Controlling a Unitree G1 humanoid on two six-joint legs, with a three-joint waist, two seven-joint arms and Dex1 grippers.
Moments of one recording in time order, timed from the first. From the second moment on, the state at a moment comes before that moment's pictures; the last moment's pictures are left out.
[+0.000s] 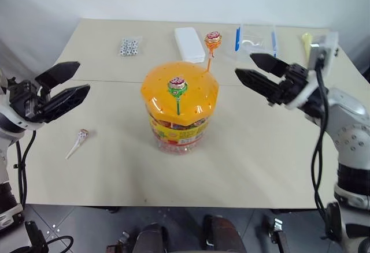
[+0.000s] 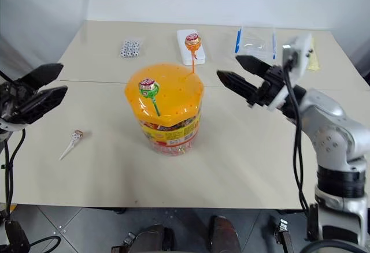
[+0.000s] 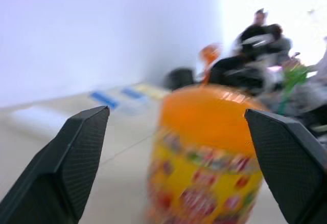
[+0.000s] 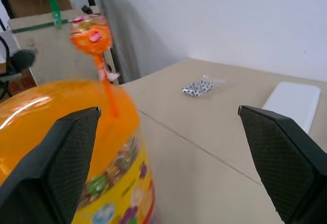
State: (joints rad) left arm -0.43 0.79 0.59 -0.10 -1.01 0.69 -1.04; right arm -0.72 -0.62 -0.16 -0.14 0.91 0.72 0.62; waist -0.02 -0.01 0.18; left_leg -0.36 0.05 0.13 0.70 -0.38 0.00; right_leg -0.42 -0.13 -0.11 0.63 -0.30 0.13
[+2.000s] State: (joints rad) left arm -0.19 0.80 0.28 -0.11 -0.66 0.17 -1.46; right arm -0.19 -1.03 -0.14 -0.05 0.50 0.83 0.80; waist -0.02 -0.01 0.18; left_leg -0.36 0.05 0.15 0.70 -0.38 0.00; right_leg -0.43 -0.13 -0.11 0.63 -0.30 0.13
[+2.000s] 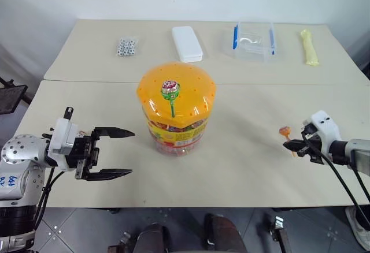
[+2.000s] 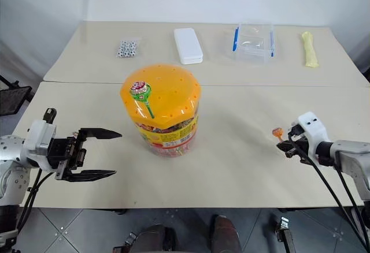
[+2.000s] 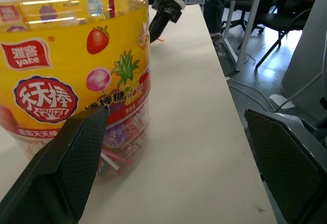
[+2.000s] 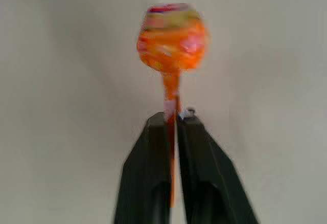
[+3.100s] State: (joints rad) left arm -0.10 0.70 0.53 -0.20 -0.96 0.40 -1.15; right arm -0.86 -0.54 0.14 -0.29 0.71 0.56 1.06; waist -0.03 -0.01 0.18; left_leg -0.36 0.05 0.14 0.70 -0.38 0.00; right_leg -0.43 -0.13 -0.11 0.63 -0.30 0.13
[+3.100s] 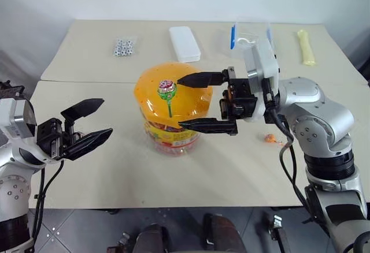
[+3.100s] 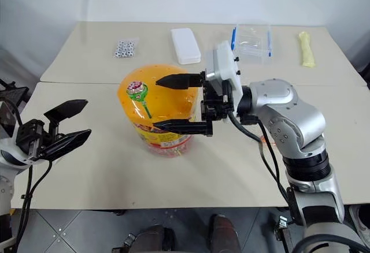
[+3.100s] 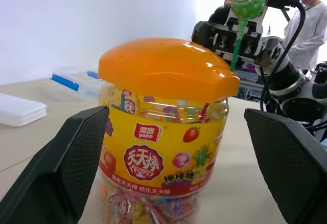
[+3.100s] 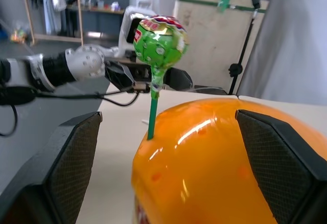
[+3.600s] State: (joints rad) left arm -0.13 0.69 0.49 -0.18 -0.93 0.39 -1.18; right arm -0.93 -0.47 0.21 -0.25 0.64 0.55 1.12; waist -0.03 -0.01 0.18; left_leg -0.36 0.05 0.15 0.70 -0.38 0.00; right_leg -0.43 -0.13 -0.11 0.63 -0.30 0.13
